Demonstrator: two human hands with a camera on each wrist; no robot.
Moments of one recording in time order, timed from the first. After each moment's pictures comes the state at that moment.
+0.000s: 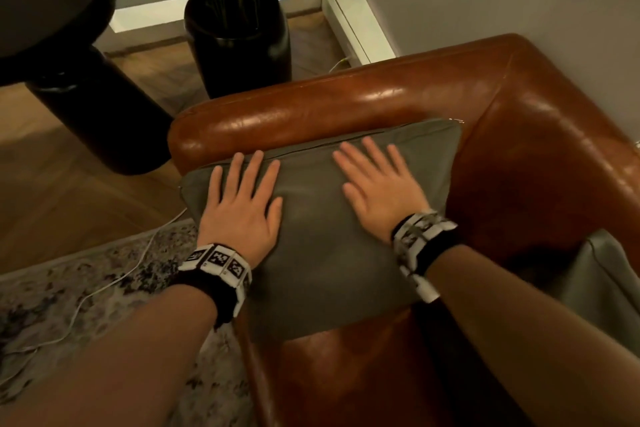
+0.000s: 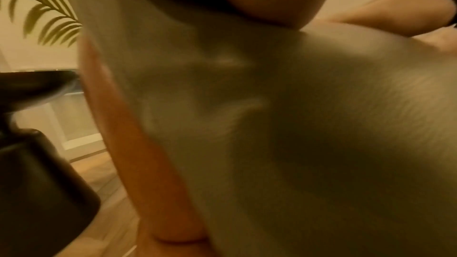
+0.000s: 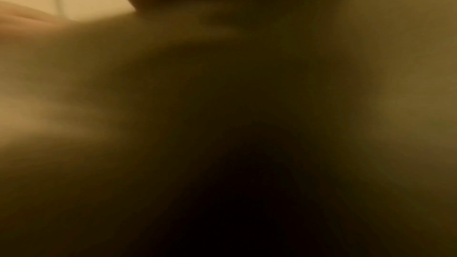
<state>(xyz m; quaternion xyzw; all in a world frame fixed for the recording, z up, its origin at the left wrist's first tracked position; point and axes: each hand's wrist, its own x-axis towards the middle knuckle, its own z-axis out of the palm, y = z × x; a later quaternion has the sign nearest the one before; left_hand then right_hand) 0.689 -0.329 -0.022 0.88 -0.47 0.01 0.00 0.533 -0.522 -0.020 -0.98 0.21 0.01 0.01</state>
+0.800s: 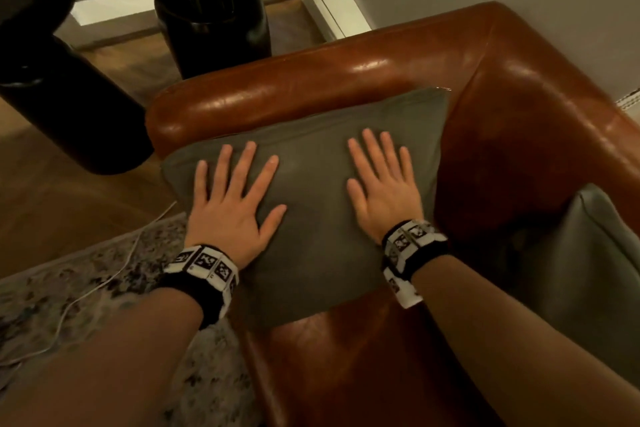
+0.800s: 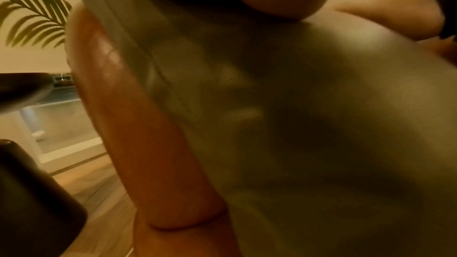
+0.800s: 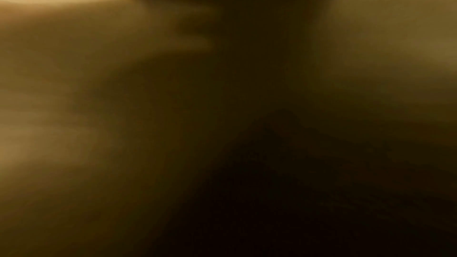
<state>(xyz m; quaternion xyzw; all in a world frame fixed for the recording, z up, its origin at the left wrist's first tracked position) 0.682 -0.306 -0.037 0.85 -0.53 0.02 -0.01 0.500 -0.491 -0.057 -0.94 0.31 -0.10 0.04</state>
